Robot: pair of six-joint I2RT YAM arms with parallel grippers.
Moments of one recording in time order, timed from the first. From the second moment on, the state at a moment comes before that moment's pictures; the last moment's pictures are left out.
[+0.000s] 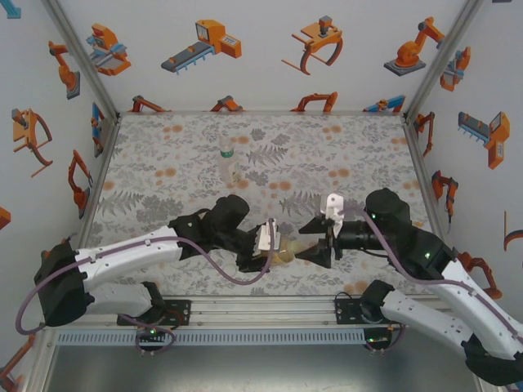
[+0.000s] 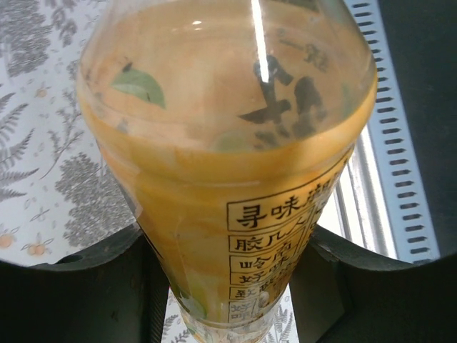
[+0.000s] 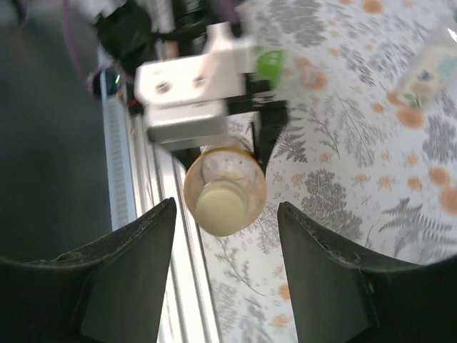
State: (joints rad) left arm -1.09 1.24 0.83 -0.30 0.57 0.48; right arm 0.82 0.69 0.97 -0.67 -0.63 -0.25
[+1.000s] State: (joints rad) left arm -1.10 1.28 0.87 -0.37 0.65 0.49; right arm 0.82 0.76 0.99 -0.80 -0.79 -0.58
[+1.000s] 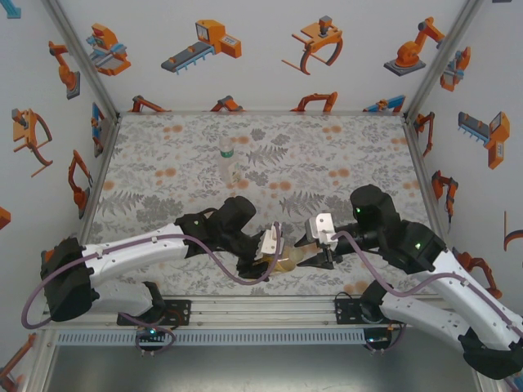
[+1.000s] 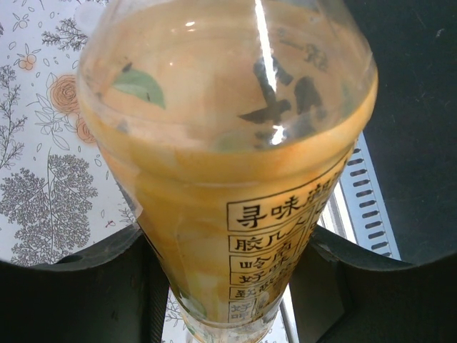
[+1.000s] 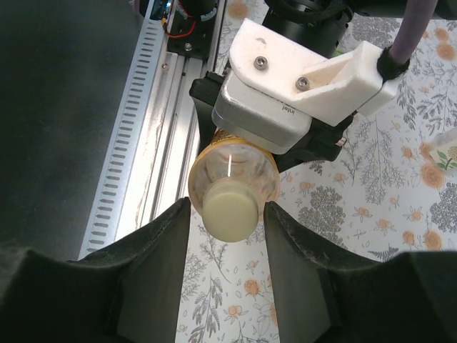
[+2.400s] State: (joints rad) left arm -1.10 1.15 0.71 -0.15 0.09 0.39; right arm 0.83 0.85 0.89 -0.54 -0.13 0.82
